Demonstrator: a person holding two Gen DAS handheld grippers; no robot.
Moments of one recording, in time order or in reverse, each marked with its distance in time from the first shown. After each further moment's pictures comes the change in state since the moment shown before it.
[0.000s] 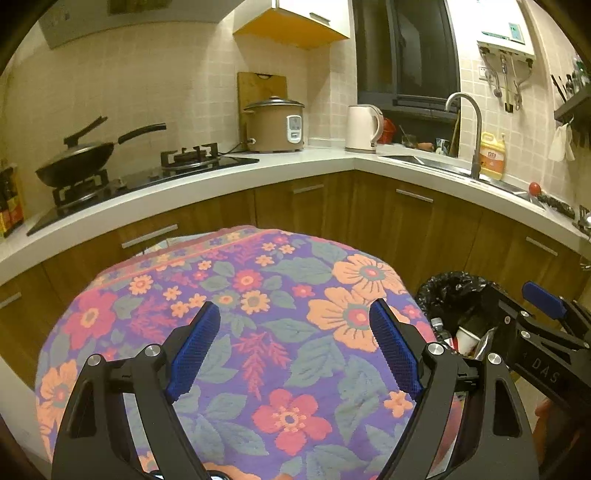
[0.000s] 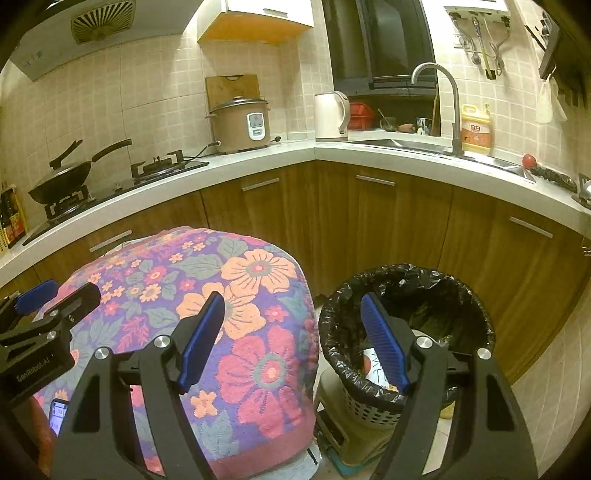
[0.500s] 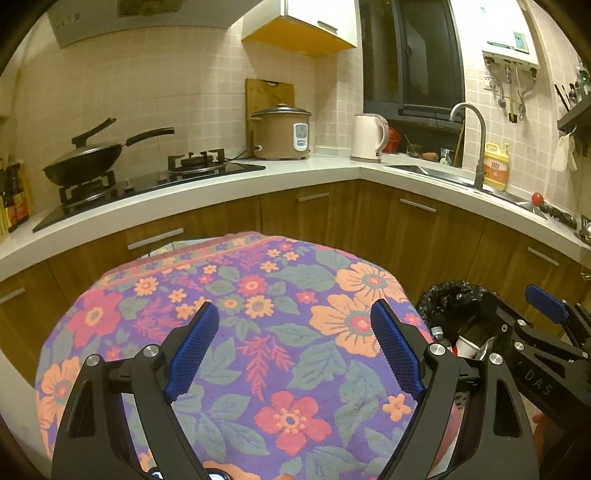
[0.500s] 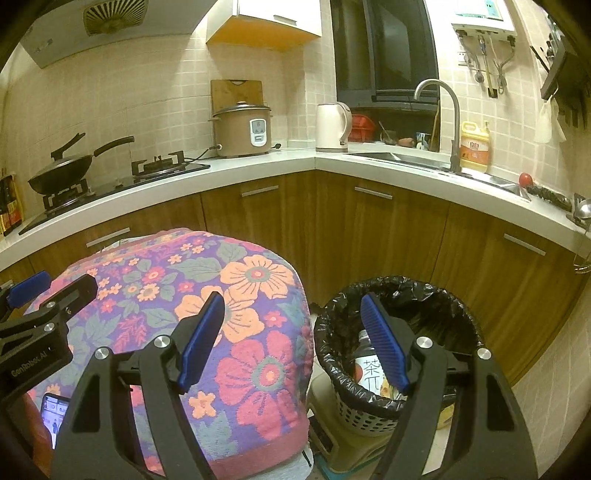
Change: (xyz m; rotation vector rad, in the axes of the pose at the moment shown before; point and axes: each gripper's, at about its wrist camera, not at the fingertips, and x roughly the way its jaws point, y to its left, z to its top) left arm -0.007 0.004 0.001 -0.027 -0.027 0.009; right arm -0.009 0.010 0.003 -0.050 -0.034 -0.029
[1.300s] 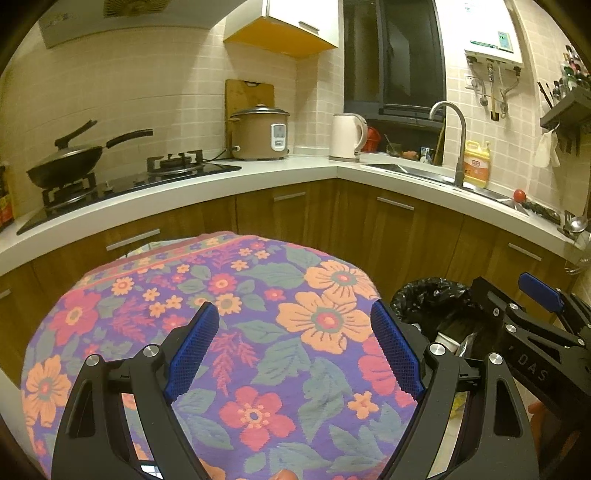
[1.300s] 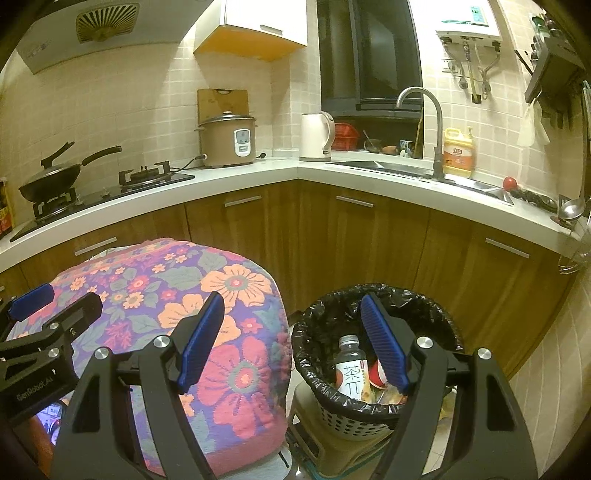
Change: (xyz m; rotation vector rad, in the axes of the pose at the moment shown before) left arm -0.001 -0.019 -0.004 0.015 -0.003 -0.077; right arm -0.012 -0.020 0.000 0.016 -0.037 -0.052
